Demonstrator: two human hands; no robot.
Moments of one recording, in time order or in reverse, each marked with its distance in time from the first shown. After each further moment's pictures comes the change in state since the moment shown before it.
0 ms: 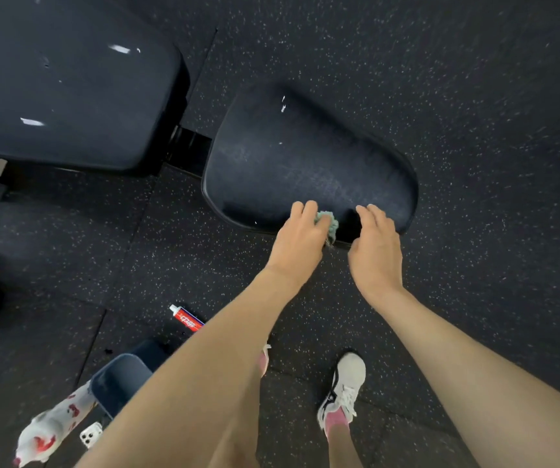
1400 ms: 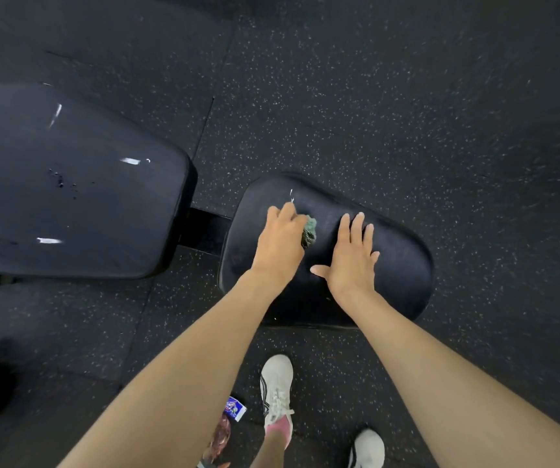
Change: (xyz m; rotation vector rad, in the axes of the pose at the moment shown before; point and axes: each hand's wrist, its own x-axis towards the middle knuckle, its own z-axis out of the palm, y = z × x) left_hand 0.125 -0.083 -0.059 -0.099 -0.138 -0.150; right_hand 0.117 -0.084 -0.003 0.018 -0.261 0.229
